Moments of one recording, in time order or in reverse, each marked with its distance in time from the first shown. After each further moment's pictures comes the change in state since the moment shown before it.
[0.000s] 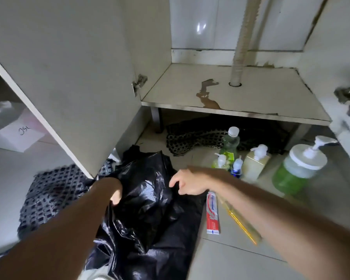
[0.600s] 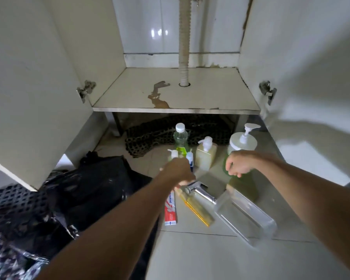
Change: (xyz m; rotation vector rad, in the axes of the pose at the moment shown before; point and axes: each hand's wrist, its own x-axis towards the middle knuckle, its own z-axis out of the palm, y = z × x) left_hand -0.164 0.232 -0.029 -0.362 0.425 0.705; right_hand -0.156 0.201 -0.003 0.089 0.101 0.623
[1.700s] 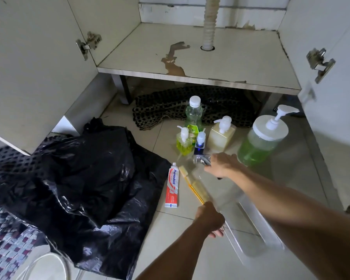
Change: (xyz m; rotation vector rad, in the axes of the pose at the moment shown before) left_hand 0.027 0.011 0.189 -0.858 -0.319 -0.313; right_hand 0.093 -0.051 0.085 -0.090 0.140 -0.073
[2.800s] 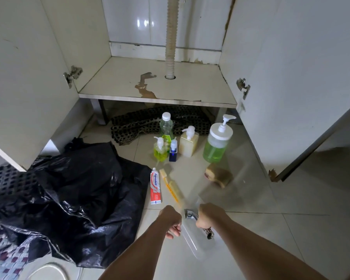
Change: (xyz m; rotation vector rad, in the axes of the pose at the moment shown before) left_hand -0.068 -0.044 -0.039 0.205 0.027 -0.107; right_hand -0.171 -0.022 0.078 0.092 -0.209 0.282
